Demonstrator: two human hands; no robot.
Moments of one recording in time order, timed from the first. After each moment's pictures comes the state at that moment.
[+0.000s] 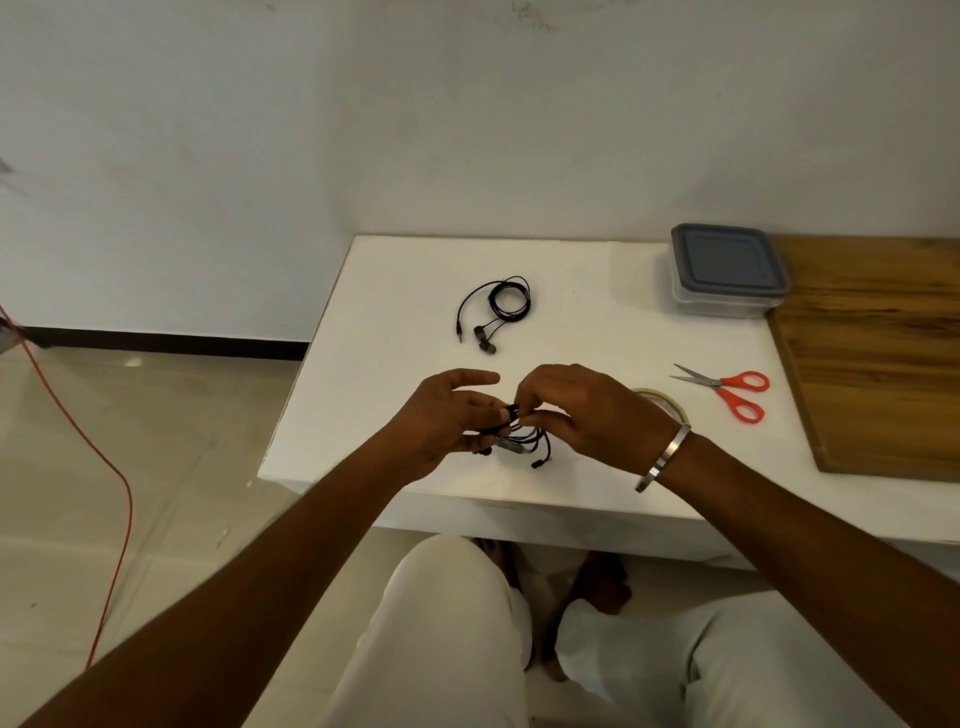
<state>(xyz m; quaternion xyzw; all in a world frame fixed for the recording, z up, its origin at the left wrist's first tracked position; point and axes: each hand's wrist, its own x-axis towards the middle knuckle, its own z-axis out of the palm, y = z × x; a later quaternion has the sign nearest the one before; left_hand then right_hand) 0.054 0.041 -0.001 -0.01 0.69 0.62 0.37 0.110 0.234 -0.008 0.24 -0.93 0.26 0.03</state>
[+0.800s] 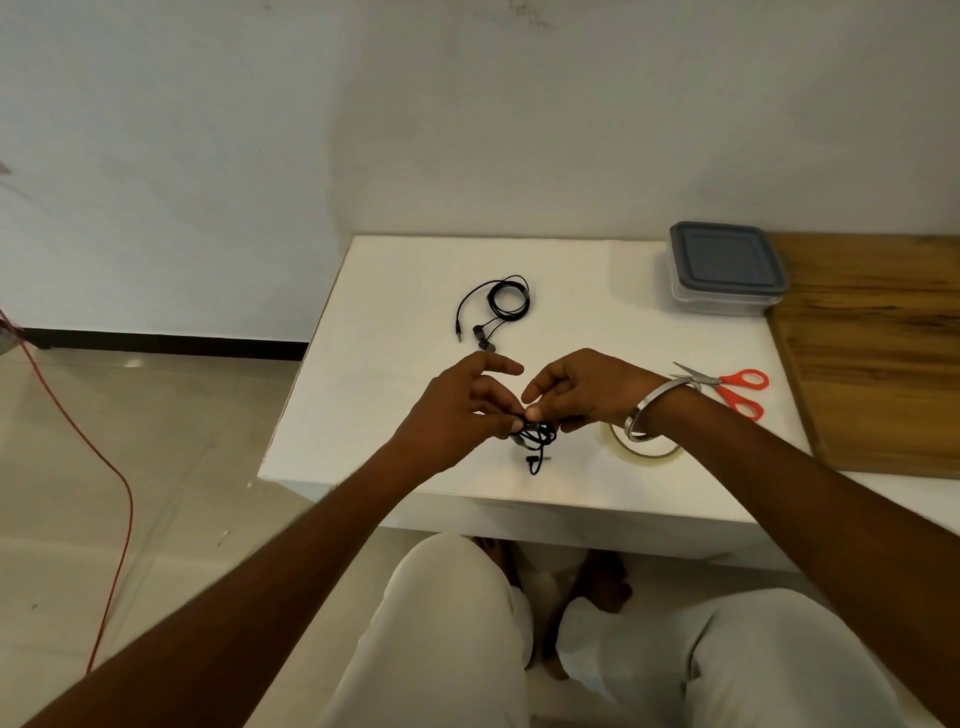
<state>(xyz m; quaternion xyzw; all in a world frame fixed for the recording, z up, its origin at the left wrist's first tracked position) 0.061 0.048 0.000 0.18 0.78 0.54 0.27 0.086 0.245 0.004 -0.06 -0.79 0.54 -0.27</state>
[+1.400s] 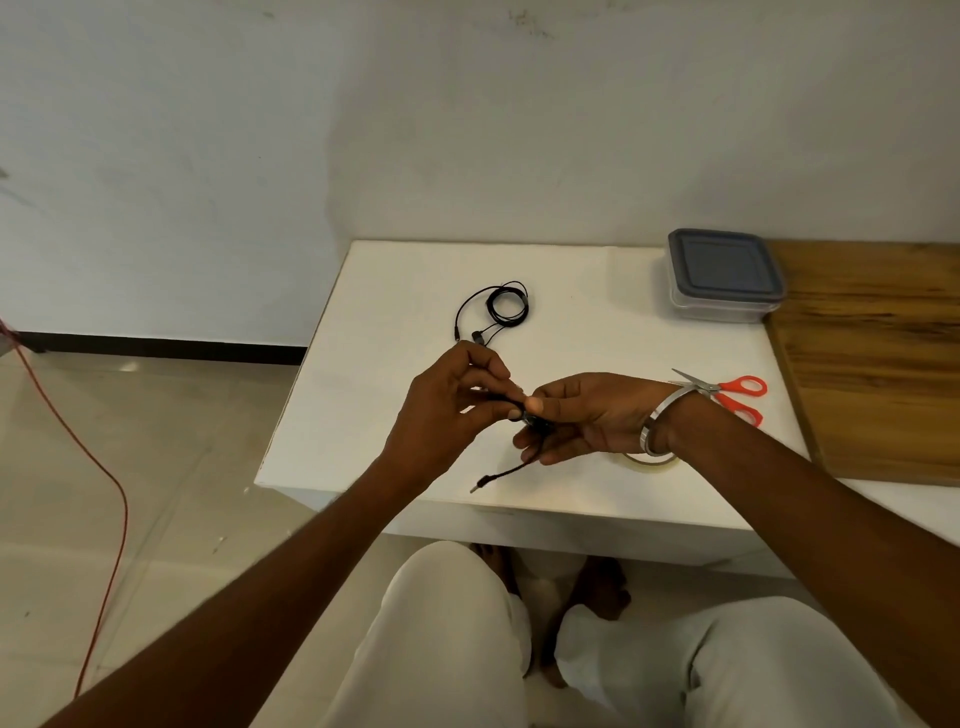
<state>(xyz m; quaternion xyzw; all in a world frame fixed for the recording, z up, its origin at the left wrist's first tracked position) 0.065 0.044 0.003 0.23 0.73 0.62 0.15 0.098 0.246 0.007 -0.10 -0.60 0.70 -0.37</state>
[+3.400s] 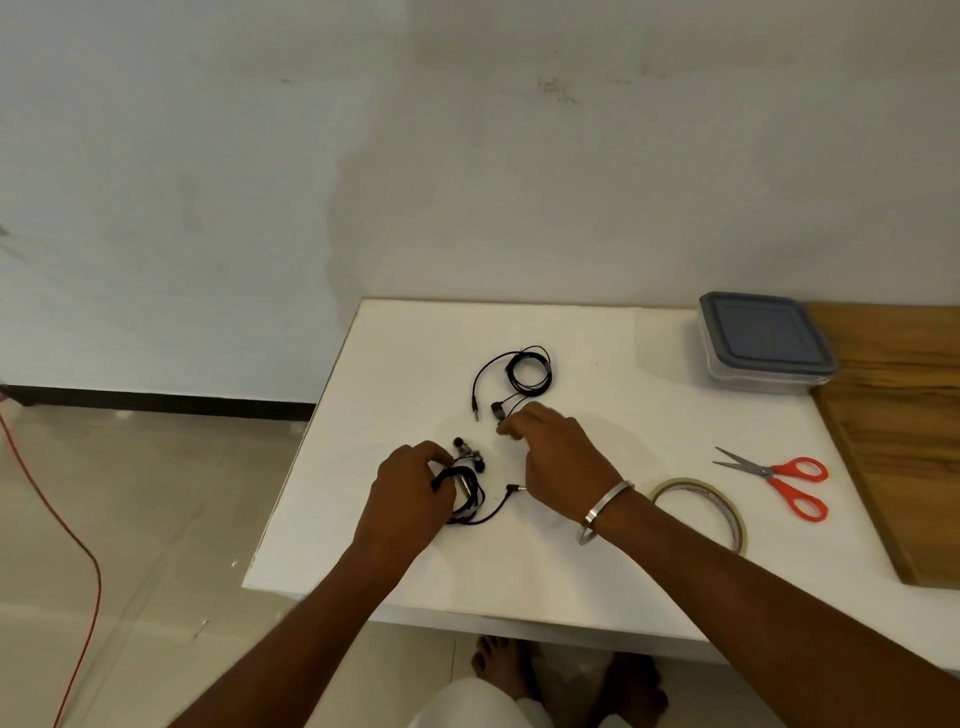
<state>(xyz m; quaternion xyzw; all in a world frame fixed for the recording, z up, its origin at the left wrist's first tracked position) 0.001 0.009 -0.060 0.09 0.94 0.32 0.09 0.026 0.199 -0.059 0.02 -0.96 0.28 0.01</state>
